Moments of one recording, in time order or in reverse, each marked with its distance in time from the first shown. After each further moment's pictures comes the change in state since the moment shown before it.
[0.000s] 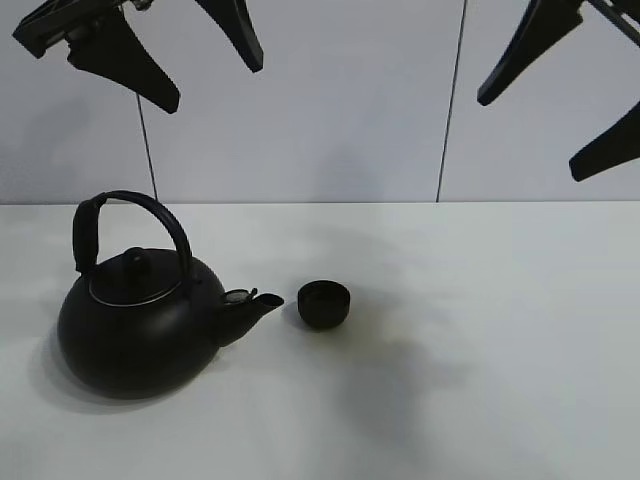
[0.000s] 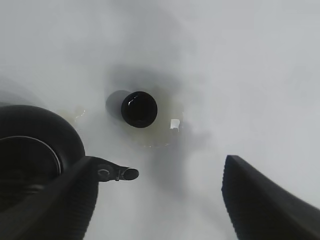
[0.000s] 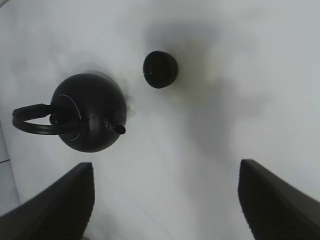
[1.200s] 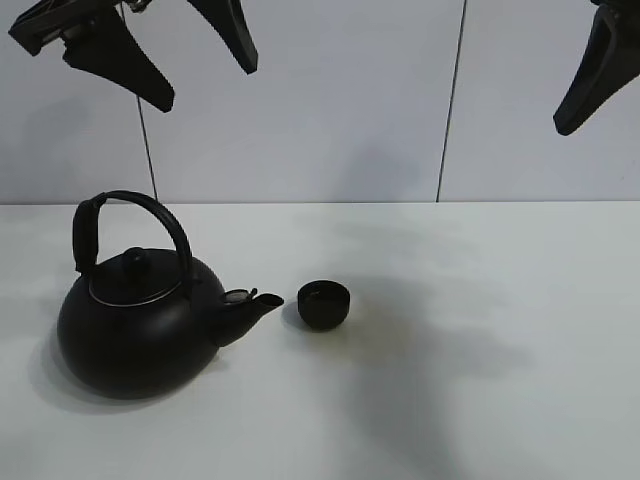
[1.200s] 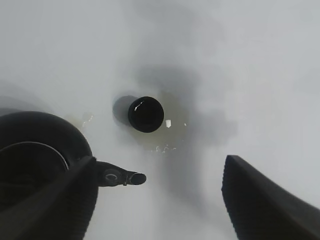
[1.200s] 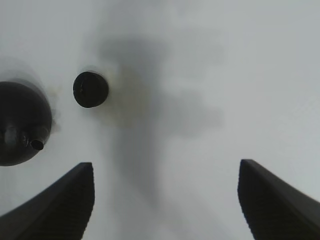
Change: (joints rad) left arm 0.003 0.000 0.000 0.027 -0.006 0.001; right arm -0.091 0.000 -0.017 -0.192 0.008 -0.153
